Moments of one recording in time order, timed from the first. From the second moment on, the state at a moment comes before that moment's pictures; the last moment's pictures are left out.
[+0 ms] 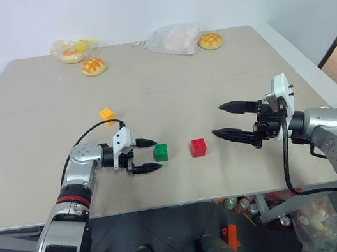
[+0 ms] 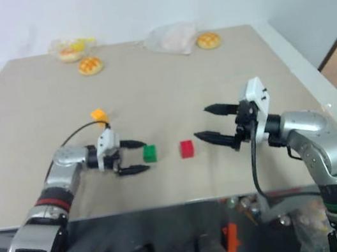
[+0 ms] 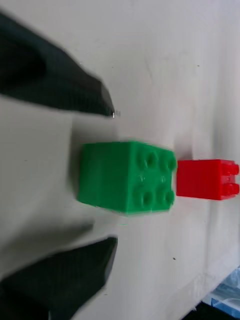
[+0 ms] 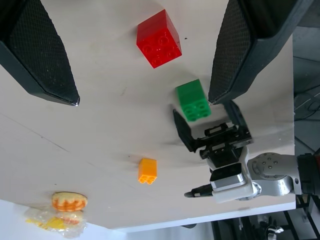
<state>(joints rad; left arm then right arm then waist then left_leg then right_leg) -0.80 0.37 -0.11 0.88 -0.14 -0.29 -1.43 -0.40 -0.75 -0.13 -0.19 0.61 0.53 1.00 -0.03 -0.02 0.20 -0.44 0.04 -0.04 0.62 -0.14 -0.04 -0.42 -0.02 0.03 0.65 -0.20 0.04</state>
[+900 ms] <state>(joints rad) -0.46 0.63 0.23 0.43 -0.35 0.12 -0.98 -0.60 -0.55 0.04 -0.13 0.46 0.50 0.84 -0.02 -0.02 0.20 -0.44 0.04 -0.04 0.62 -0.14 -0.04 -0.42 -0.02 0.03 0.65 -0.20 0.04</state>
